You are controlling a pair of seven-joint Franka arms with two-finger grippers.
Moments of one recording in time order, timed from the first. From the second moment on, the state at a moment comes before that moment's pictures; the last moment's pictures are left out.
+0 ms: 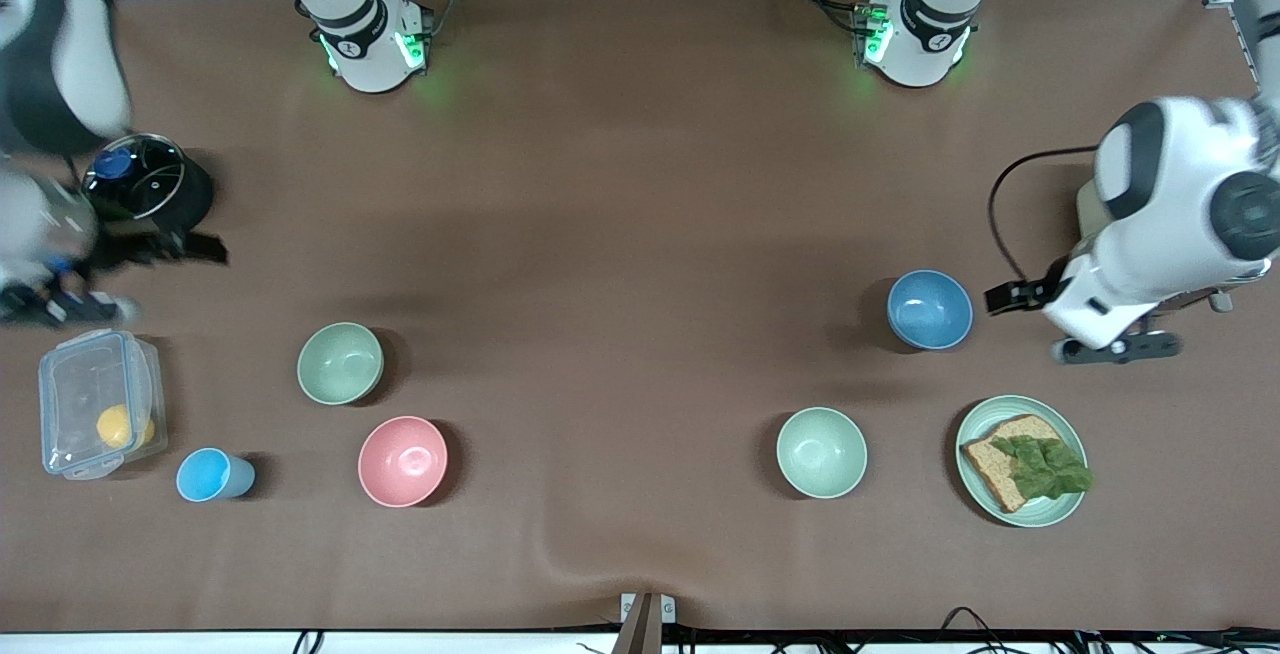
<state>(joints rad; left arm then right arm) 0.06 0.26 -0.14 -1.88 0.09 2.06 -0.16 0.01 0.28 -0.07 -1.61 0.02 1.64 -0.07</state>
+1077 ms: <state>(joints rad) 0.10 0.38 -0.14 -2.08 0.09 2.32 -0.16 -0.04 0.69 -0.05 -1.60 0.23 2.08 -0.18</state>
